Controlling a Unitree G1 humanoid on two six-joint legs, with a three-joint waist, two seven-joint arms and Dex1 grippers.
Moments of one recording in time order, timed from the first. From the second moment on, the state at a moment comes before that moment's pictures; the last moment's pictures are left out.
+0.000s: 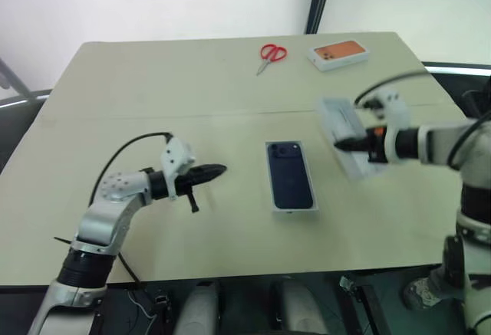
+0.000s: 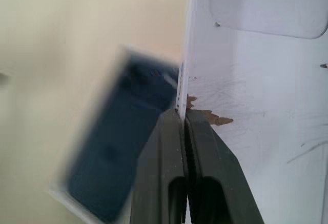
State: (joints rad) left arm -0.29 0.57 -0.01 -0.09 -0.37 0.29 -0.93; right arm -0.86 -0.74 -0.27 -0.13 0.78 1.61 0.55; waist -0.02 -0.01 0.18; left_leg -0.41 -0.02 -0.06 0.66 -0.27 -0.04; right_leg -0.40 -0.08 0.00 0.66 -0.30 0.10
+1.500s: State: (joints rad) left arm -0.43 0.35 -0.23 0.00 -0.28 0.24 -0.94; right arm -0.71 -0.82 -0.13 -0.04 1.71 1.31 -0.39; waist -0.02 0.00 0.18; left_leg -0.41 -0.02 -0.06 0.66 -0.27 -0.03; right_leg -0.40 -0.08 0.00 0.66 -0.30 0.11
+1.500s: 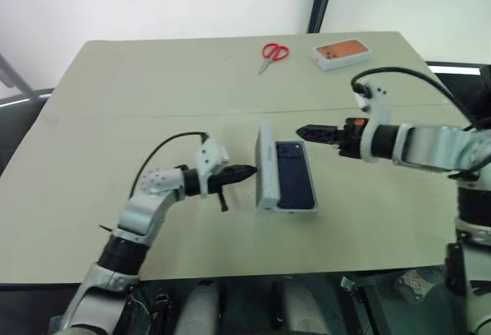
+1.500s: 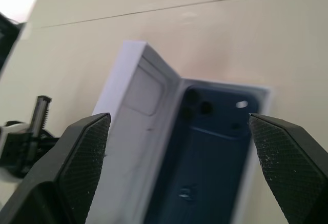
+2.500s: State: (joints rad) left arm -0.48 0.42 -0.35 -0.08 -0.14 0.58 -0.78; right arm -0.50 -1.04 0.34 -0.32 0.33 0.75 0.60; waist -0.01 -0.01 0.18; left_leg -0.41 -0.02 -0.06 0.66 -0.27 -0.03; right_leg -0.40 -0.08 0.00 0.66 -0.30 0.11
